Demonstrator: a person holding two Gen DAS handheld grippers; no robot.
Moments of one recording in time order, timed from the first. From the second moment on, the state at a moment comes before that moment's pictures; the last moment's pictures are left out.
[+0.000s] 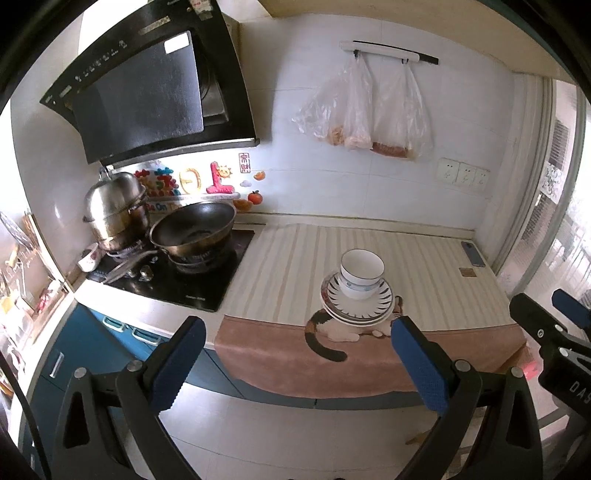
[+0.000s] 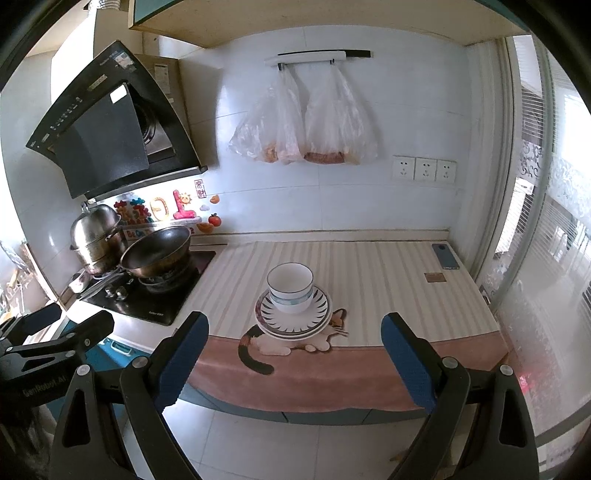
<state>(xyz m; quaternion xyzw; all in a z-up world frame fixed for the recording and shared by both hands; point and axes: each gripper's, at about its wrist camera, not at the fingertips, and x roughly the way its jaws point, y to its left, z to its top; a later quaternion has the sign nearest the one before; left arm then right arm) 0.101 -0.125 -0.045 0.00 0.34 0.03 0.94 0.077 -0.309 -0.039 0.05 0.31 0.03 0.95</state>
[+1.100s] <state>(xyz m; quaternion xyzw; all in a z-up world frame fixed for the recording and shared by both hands) 0.112 -0.119 -0.043 0.01 0.34 0.02 0.94 0.088 -0.314 -0.044 0.05 0.32 0.03 0.95</state>
